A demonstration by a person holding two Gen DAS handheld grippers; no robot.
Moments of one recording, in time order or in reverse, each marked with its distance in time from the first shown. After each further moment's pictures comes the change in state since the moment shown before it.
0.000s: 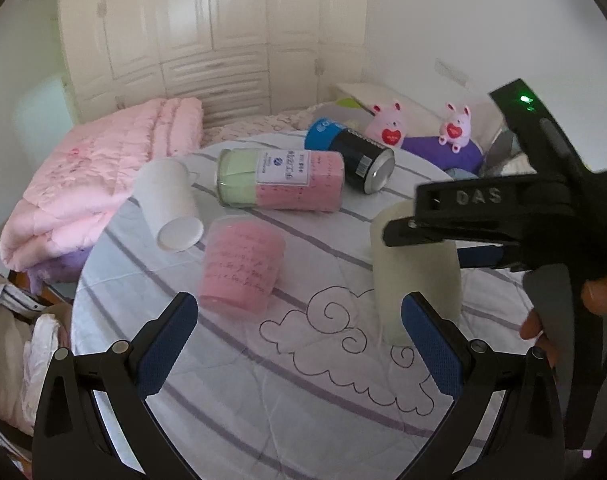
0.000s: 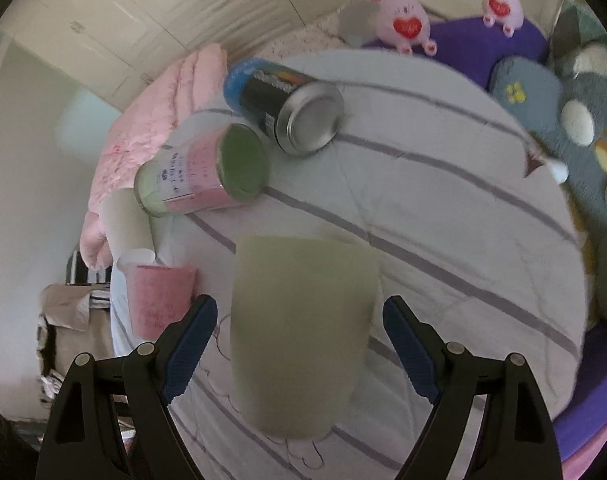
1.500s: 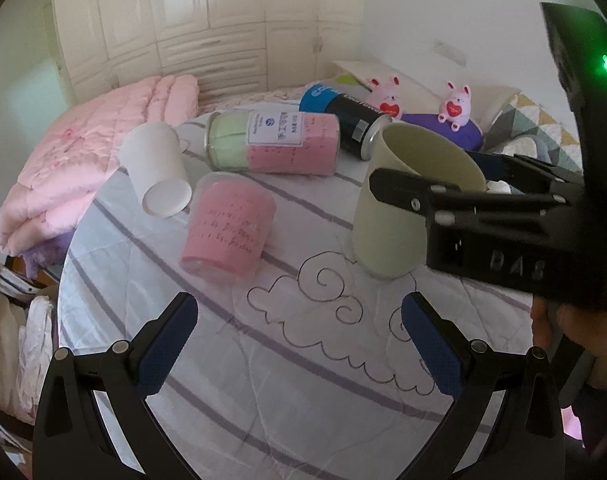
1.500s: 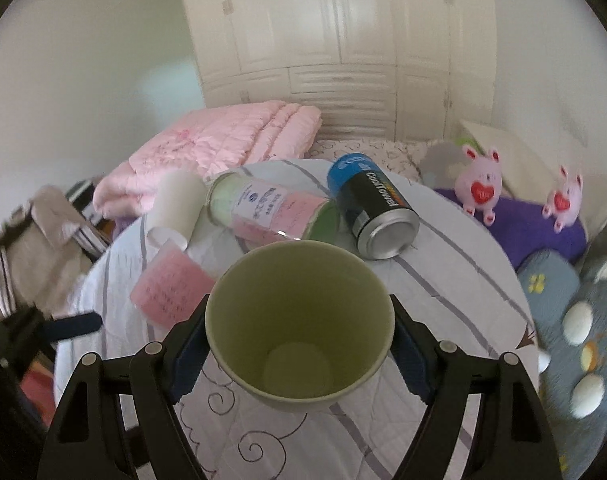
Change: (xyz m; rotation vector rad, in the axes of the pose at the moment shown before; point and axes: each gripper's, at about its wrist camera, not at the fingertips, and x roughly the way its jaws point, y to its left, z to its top) left arm 0.010 -0.003 -0.017 -0.016 0.081 -0.005; right arm -0.026 0.046 -0.031 -0.616 -0.353 -0.040
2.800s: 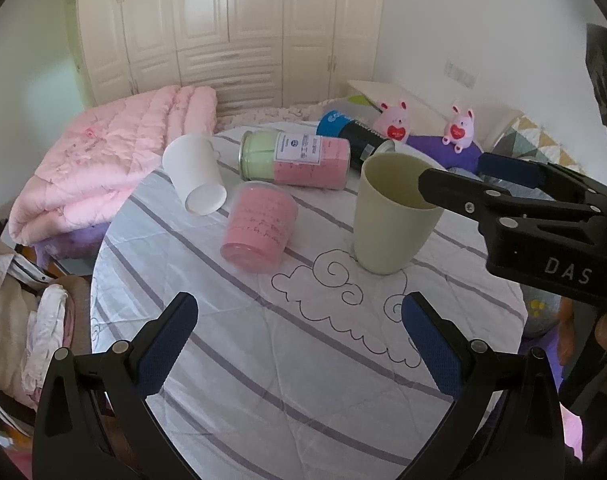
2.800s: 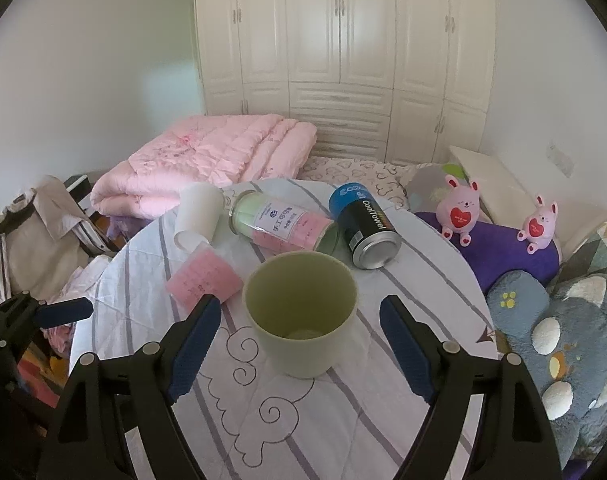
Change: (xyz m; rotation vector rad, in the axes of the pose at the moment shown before) left arm -0.052 0.010 -0.014 -0.045 -0.067 0.024; right arm -0.065 0.026 0.002 -0.043 -0.046 -0.062
